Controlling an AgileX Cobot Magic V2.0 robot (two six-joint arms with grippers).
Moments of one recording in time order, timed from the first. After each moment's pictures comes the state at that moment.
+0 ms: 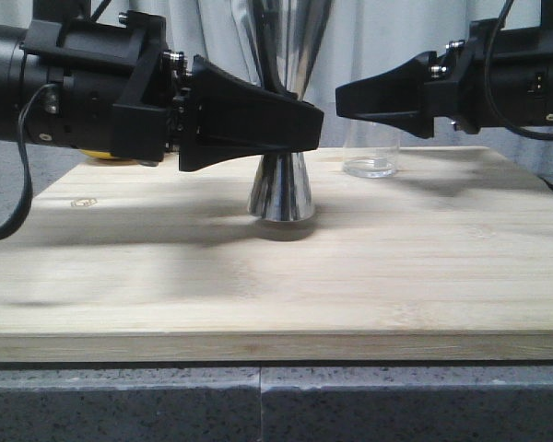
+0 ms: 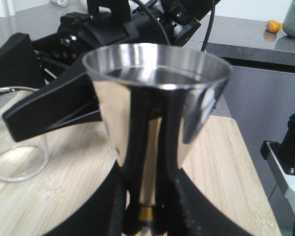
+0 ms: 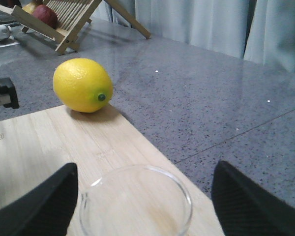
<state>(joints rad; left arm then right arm) -0.46 1.73 -0.81 1.29 -1.15 -0.77 0.01 1.77 -0.82 -1.12 -1.15 0.60</state>
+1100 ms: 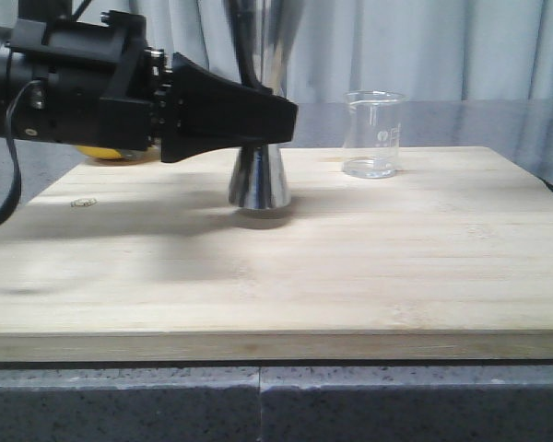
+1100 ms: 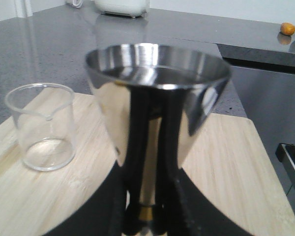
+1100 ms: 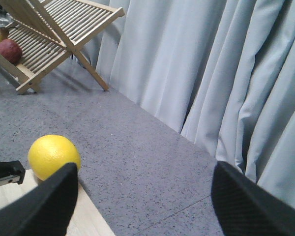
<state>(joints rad) -0.40 1.73 -0.81 1.29 -1.15 -0.77 0.01 1.34 -0.82 -1.12 -0.93 0.67</state>
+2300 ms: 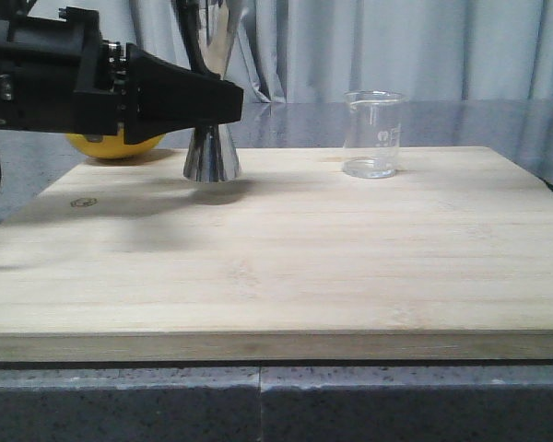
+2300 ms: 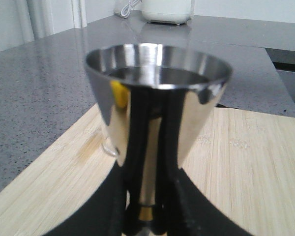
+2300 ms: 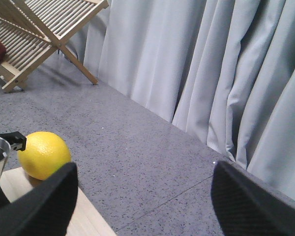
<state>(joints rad) -0.30 1.73 -0.81 1.25 -1.15 -0.71 0.01 1.33 -0.82 -1.12 -0.87 0.72</state>
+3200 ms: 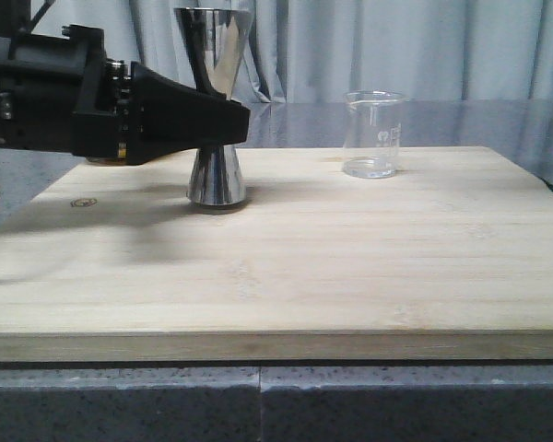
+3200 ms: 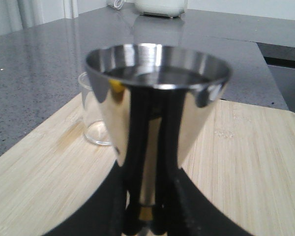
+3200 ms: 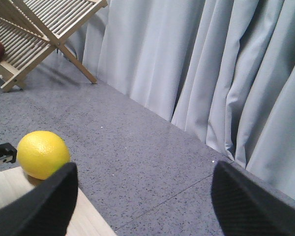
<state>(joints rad) -0.32 1.73 -0.77 1.25 -1.14 -0.70 0.01 1.33 -0.82 -1.12 -0.86 0.72</state>
